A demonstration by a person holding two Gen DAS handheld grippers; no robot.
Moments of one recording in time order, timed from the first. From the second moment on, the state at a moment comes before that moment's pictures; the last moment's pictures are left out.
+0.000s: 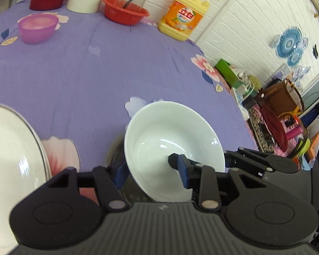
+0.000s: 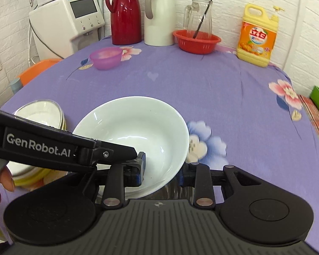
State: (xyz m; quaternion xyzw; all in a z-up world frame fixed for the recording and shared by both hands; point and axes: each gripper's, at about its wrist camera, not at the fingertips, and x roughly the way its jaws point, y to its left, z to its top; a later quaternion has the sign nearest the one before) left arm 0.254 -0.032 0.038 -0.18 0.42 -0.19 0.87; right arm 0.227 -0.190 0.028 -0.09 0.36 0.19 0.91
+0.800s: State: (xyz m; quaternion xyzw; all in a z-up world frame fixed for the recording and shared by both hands) left arm 0.230 -0.022 0.082 -0.10 0.34 -0.17 0.92; right arm 0.180 -0.218 0.031 -0.02 0.28 0.19 0.94
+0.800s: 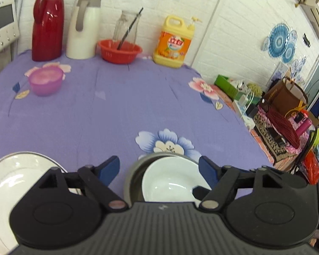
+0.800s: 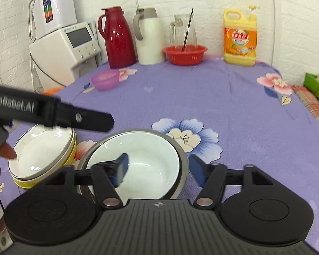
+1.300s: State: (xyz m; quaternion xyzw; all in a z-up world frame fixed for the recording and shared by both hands) left arm 0.236 0.015 0.061 -0.09 0.35 -0.13 0.92; right arm 0.185 -0.204 0.031 -0.03 0.29 0.23 0.93
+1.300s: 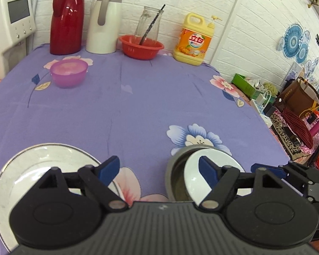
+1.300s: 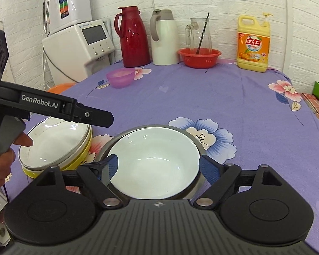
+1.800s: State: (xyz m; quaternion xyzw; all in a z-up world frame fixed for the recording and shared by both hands) left arm 0.274 0.085 0.066 -0.12 0.33 -0.08 0.93; right arm 0.246 -0.165 0.057 0.05 0.31 0.29 0.90
